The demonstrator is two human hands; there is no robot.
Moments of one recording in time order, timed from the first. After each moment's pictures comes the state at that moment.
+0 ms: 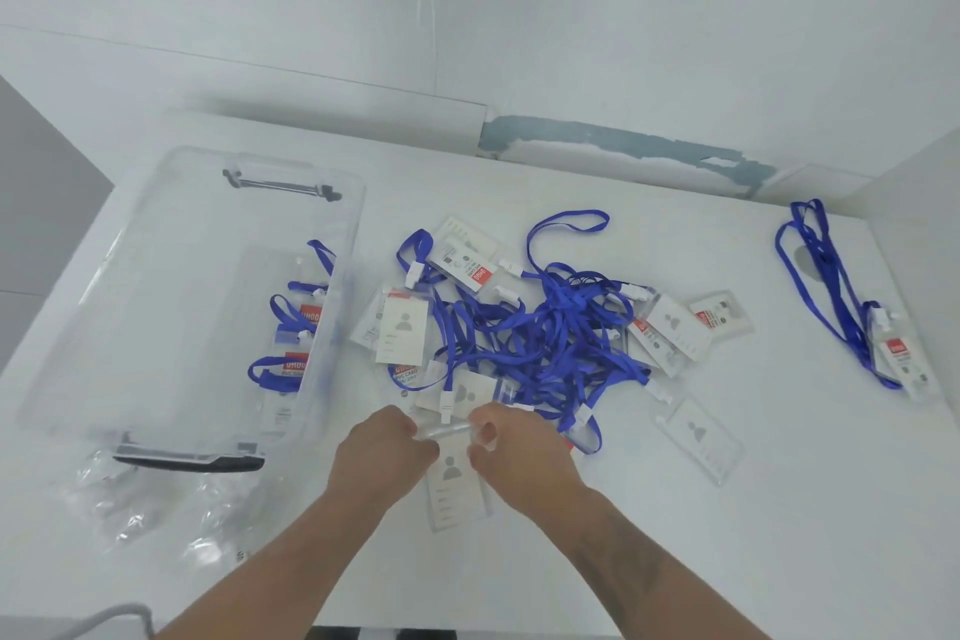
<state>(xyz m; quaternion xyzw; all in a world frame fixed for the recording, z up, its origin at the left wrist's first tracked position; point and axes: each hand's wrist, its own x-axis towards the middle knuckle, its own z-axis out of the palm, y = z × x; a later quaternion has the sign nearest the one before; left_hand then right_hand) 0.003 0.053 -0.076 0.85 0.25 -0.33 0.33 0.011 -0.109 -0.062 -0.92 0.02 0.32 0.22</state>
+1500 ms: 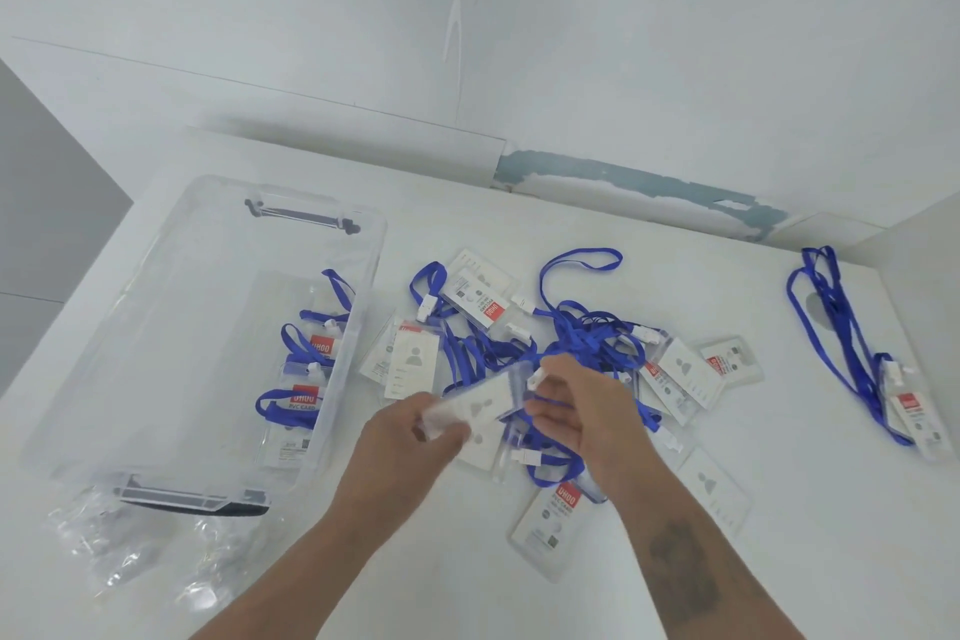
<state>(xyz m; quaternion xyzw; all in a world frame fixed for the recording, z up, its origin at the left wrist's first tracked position) 0.019 0.059 -0.034 0.78 0.19 -0.17 0.57 0.081 -0.126 -0.002 -0.65 0.35 0.23 0.63</state>
